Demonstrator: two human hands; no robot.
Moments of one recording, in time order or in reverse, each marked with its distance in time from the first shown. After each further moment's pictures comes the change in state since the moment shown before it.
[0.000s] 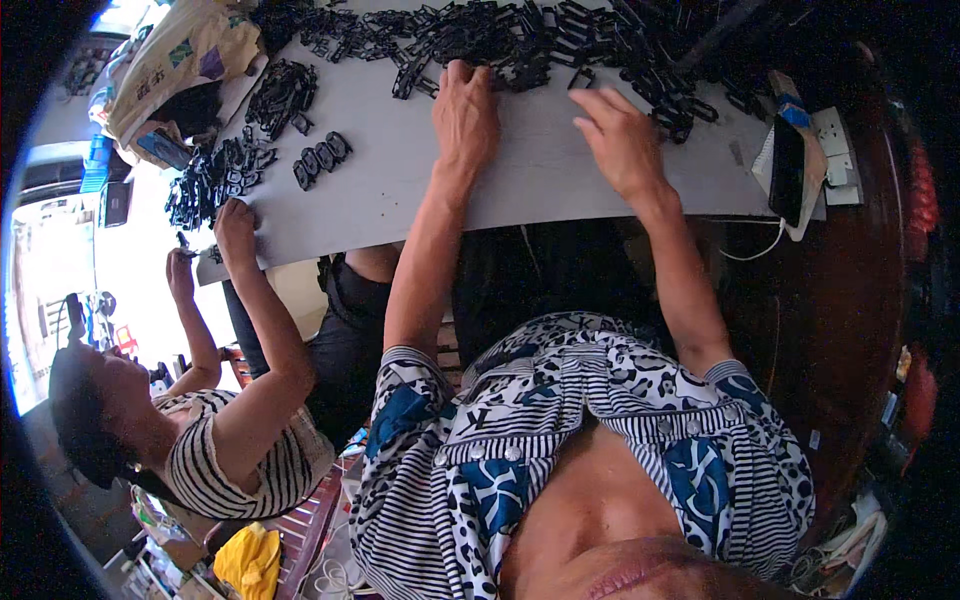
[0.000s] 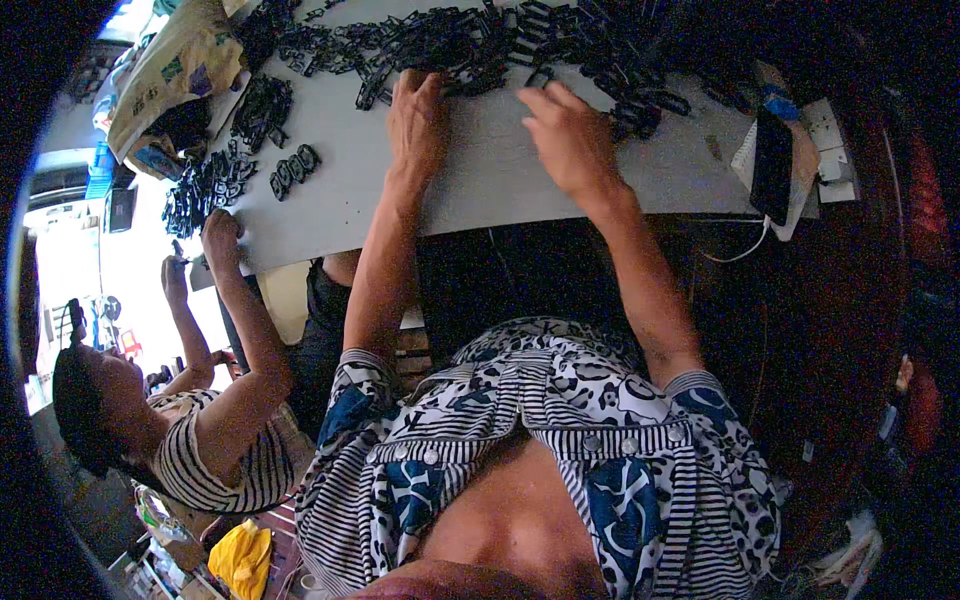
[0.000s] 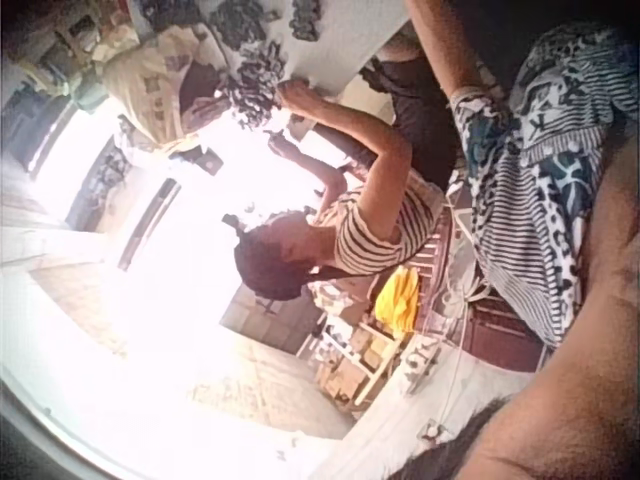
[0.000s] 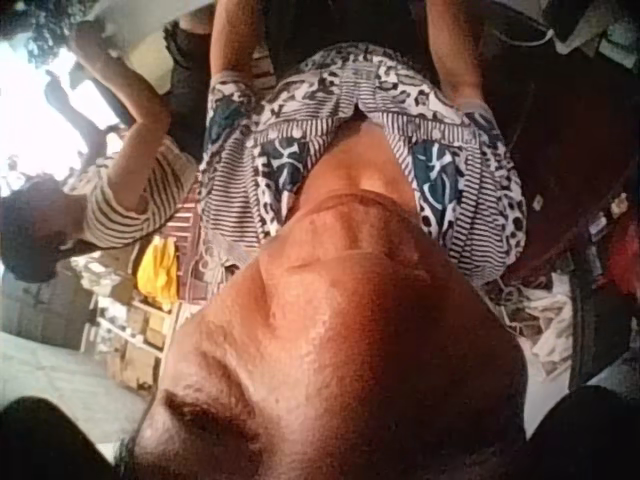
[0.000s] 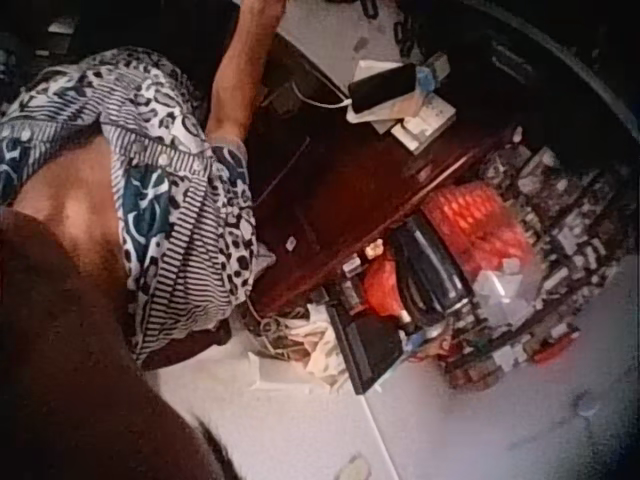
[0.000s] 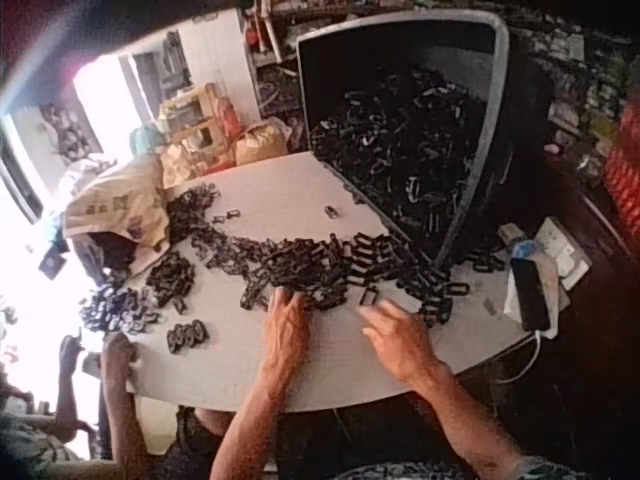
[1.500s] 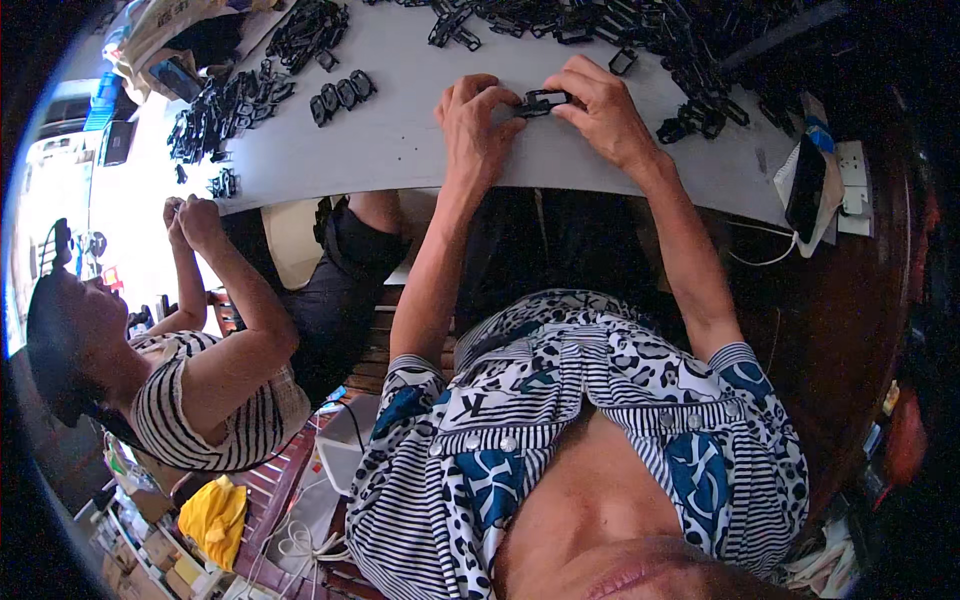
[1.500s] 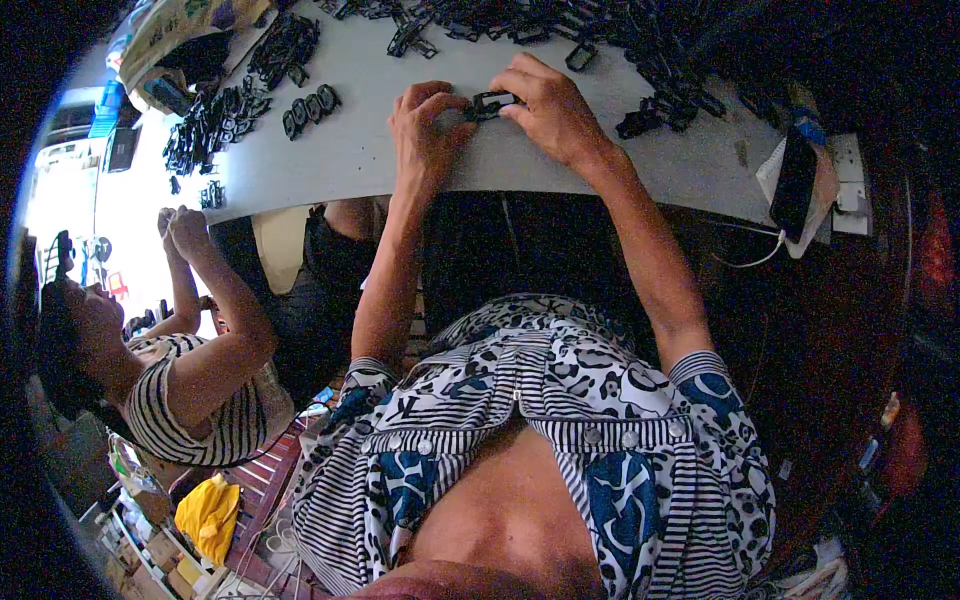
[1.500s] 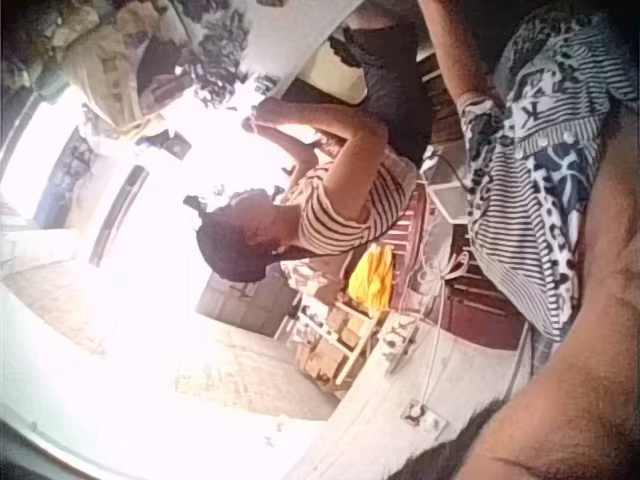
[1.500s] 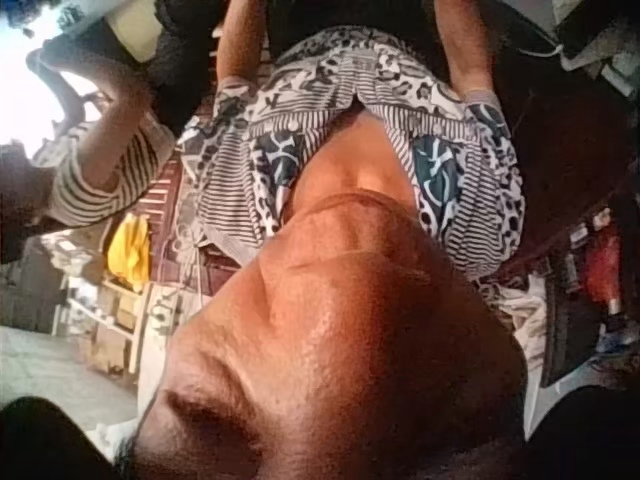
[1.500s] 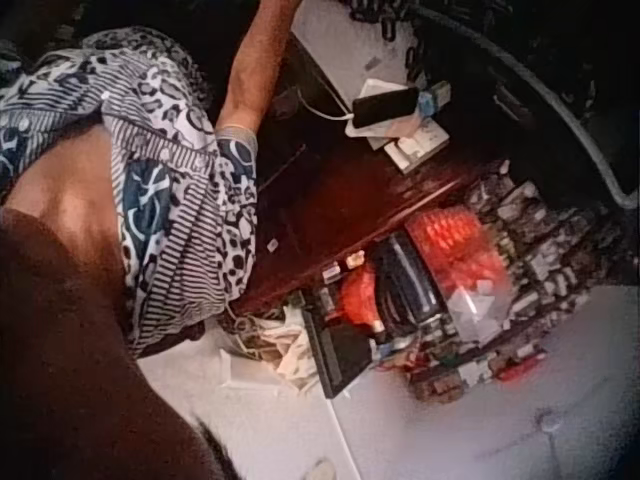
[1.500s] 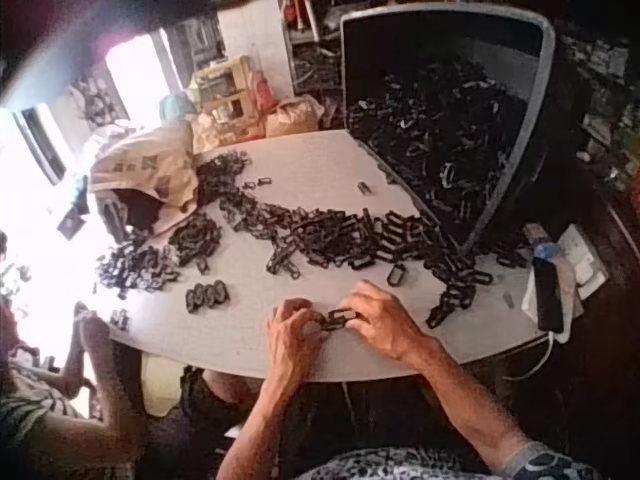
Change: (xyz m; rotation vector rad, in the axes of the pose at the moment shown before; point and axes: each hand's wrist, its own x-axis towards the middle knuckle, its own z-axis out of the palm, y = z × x) left_hand -0.076 -0.001 -0.023 -0.219 0.026 -0.170; right_hand 0.015 -0.015 0.032 0.303 -0.229 -0.214
